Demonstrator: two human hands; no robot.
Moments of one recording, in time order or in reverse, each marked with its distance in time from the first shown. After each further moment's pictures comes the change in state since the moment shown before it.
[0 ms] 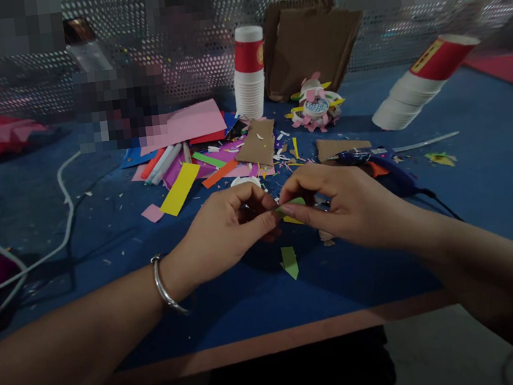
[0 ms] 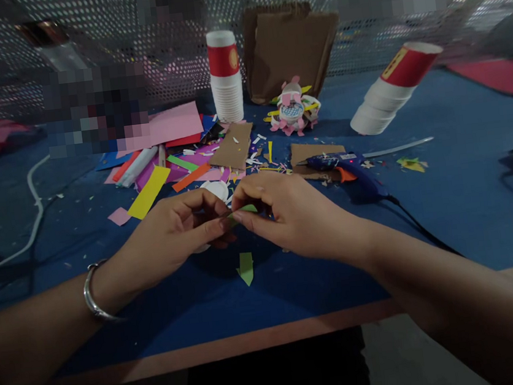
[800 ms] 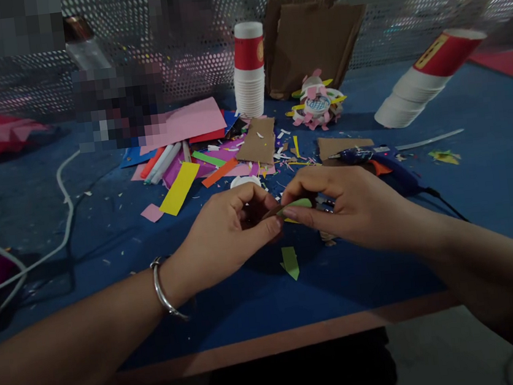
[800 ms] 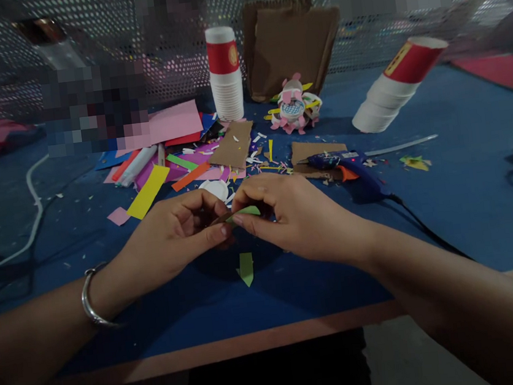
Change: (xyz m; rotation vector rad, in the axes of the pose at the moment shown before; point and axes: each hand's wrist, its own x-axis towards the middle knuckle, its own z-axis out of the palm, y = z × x) left_hand -0.003 0.000 0.003 0.103 0.011 0.053; right_hand -0.001 -0.003 -0.002 0.045 -0.020 0.054
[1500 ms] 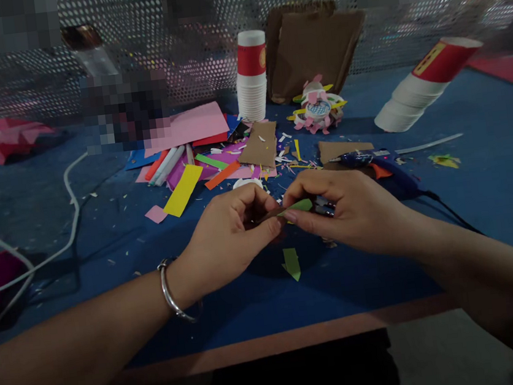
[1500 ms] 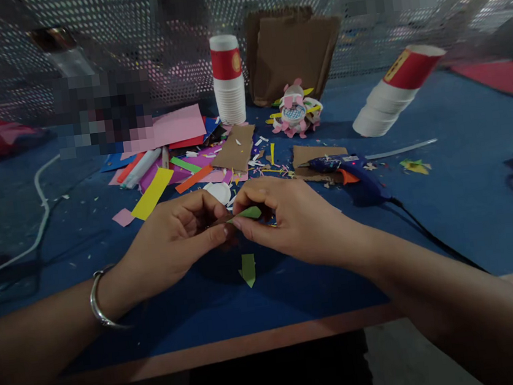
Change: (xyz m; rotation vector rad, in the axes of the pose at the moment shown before) left_hand -0.002 0.004 0.003 -0.071 0.036 0.013; right_hand 0.001 -0.003 0.005 0.018 0.042 -0.006
